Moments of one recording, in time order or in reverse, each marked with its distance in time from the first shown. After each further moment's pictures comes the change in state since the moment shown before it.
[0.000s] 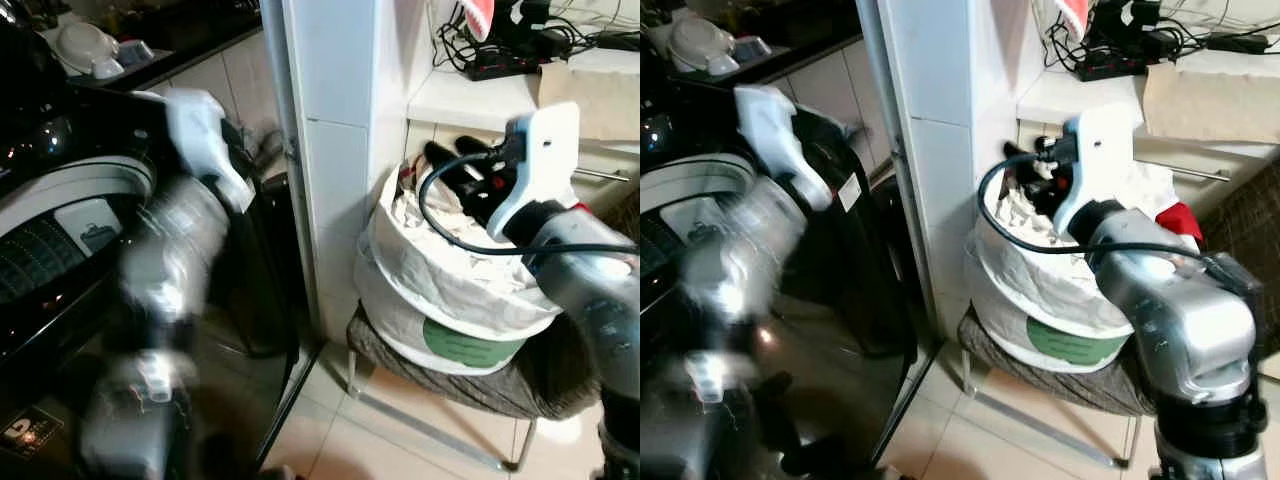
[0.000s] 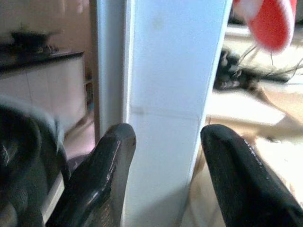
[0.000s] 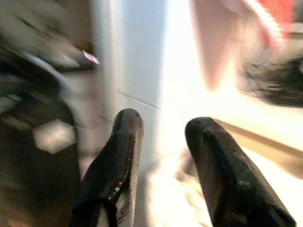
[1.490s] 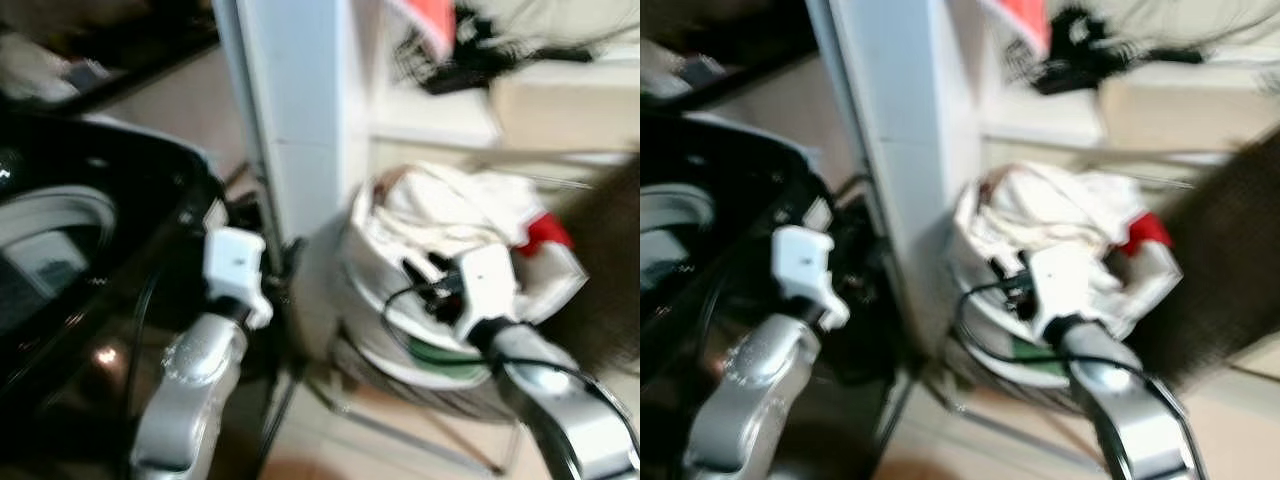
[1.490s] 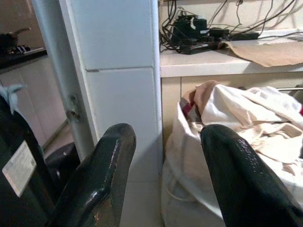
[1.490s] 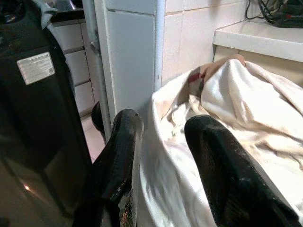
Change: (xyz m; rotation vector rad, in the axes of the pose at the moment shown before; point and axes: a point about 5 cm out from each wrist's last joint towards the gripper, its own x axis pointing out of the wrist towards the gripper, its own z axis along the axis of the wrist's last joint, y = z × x) left arm -0.086 -0.041 -0.052 0.158 0.046 -0.041; right arm -0.037 0.036 -0.101 0.062 0.178 0.087
